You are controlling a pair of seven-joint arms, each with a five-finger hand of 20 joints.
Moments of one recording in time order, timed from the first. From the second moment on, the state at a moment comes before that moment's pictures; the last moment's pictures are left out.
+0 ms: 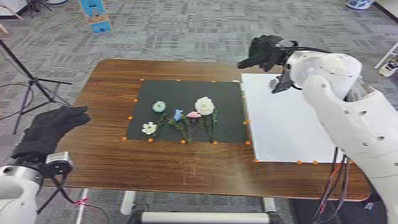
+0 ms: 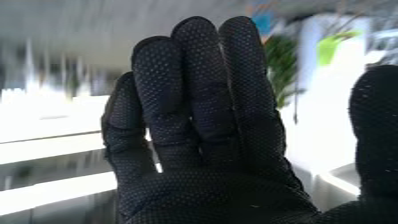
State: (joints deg) left arm 130.3 -48.6 -109.8 -117.2 49.6 9.5 4.4; right arm -55.5 -54.2 62.3 -91.8 -133.8 -22.2 2.2
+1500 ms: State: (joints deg) left arm 128.2 -49.0 -106.3 -117.4 51.1 9.6 5.2; right arm -48.6 -71.8 76.6 -51.7 -168.1 -11.3 -6.2
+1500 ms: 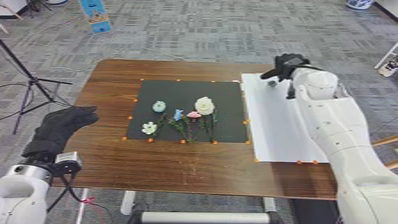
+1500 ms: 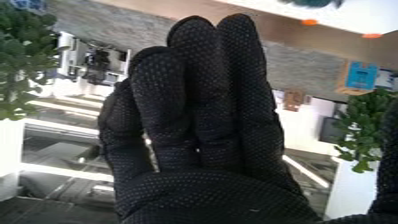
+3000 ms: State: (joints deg) left arm 125.3 -49.8 -102.8 -117.2 51.5 8.9 6.6; right arm -50.2 -73.2 78.3 -49.5 -168.0 -13.4 -5.6
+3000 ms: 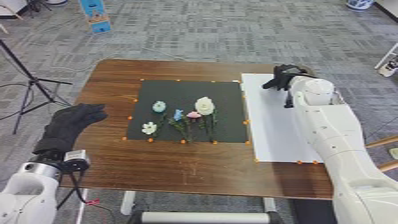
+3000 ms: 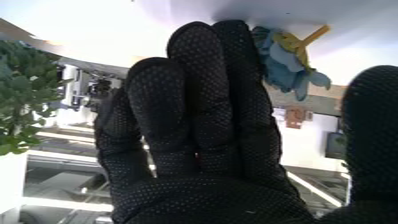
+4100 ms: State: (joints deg) left arm 125.5 -49.6 -103.4 -117.1 51.4 8.7 6.5; right arm -54.1 -60.7 62.7 -64.7 -167.9 -4.6 -3.3
